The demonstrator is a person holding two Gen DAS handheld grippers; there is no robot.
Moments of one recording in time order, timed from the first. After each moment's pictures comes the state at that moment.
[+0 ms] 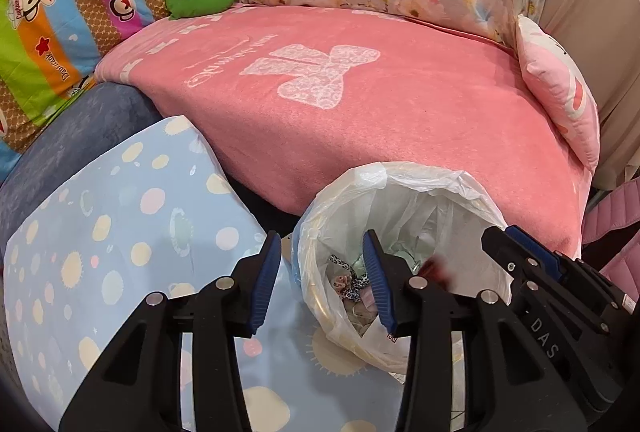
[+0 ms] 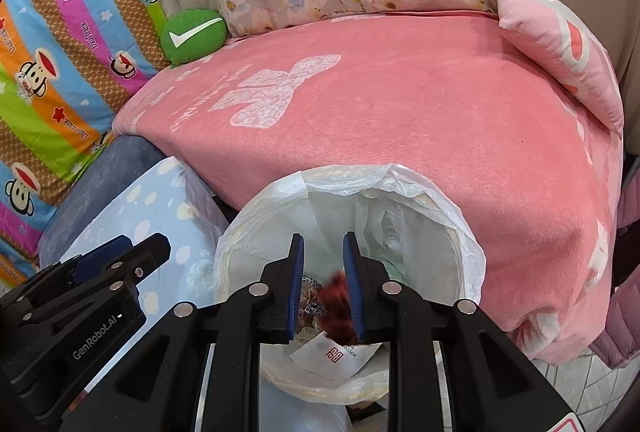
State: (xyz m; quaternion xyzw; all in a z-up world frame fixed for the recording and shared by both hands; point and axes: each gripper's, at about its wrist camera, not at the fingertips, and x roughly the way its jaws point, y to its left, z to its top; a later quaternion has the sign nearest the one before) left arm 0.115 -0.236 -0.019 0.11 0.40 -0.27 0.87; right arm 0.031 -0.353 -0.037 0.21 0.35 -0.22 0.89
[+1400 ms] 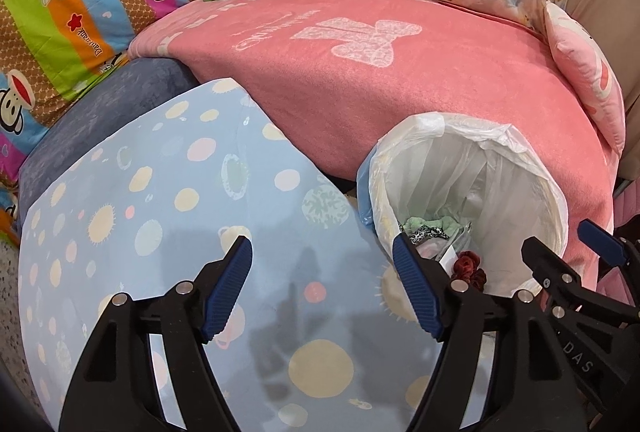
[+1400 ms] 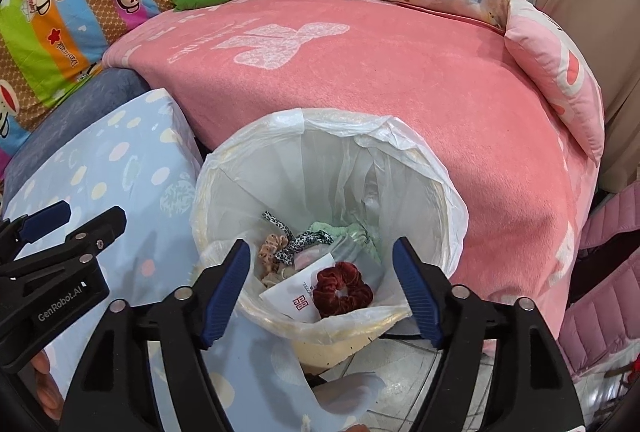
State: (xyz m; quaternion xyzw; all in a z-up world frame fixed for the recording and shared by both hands) left arm 0.102 -0.173 -0.058 0.12 0.41 -0.22 0.88; right arm 0.010 -0.307 -0.061 0.10 0.42 -0.23 0.87
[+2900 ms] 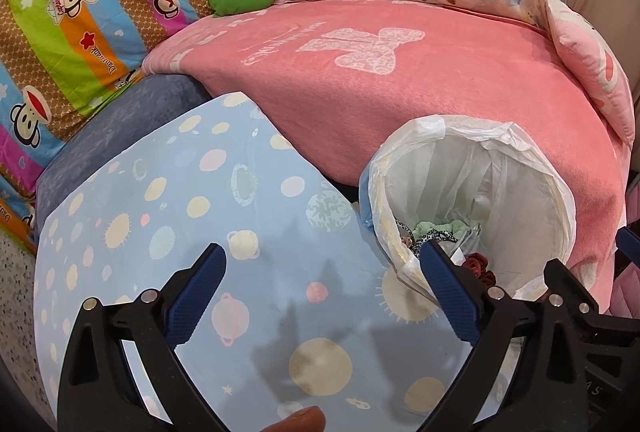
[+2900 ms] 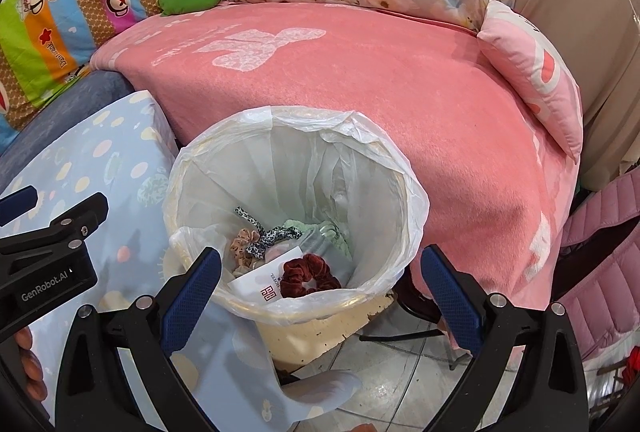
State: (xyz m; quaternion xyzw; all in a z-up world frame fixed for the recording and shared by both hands) left arm 0.084 -0.184 -0.053 0.14 0.38 -0.20 0.89; right arm -0.017 -0.316 -0.062 0.09 0.41 -0.26 0.87
